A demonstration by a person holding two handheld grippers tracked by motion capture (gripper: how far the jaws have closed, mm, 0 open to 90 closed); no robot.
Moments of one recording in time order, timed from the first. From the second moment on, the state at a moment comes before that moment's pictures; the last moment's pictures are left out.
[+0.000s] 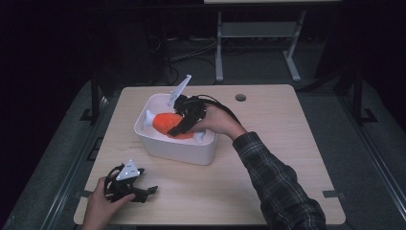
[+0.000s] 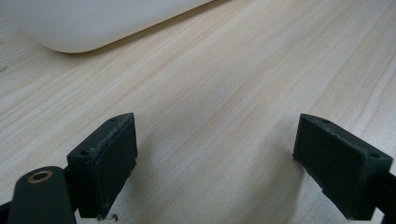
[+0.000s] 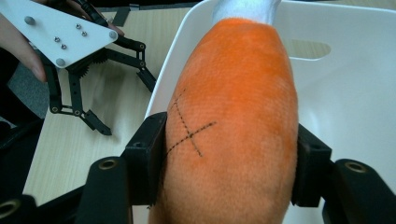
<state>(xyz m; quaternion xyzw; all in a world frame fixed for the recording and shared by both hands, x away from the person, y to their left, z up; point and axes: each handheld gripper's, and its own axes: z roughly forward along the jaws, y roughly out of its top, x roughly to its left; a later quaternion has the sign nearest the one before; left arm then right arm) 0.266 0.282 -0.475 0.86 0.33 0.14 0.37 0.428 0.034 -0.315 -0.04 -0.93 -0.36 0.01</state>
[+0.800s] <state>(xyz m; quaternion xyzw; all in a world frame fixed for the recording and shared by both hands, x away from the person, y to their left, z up) 0.266 0.282 -0.475 0.86 0.33 0.14 0.37 0.425 0.034 -0.318 -0.05 -0.93 -0.36 0.02</state>
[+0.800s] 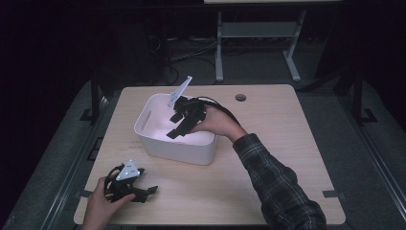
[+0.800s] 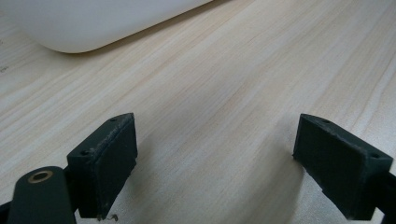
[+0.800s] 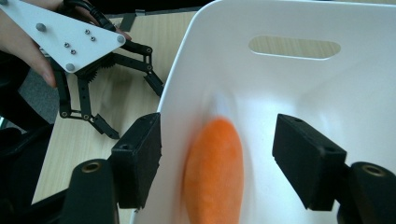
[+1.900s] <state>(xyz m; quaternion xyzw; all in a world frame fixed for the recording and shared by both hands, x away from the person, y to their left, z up) 0.264 0.282 -0.475 0.86 0.33 0.14 0.37 0.396 -0.076 -0.307 -0.14 -0.89 -0.42 -0.03</state>
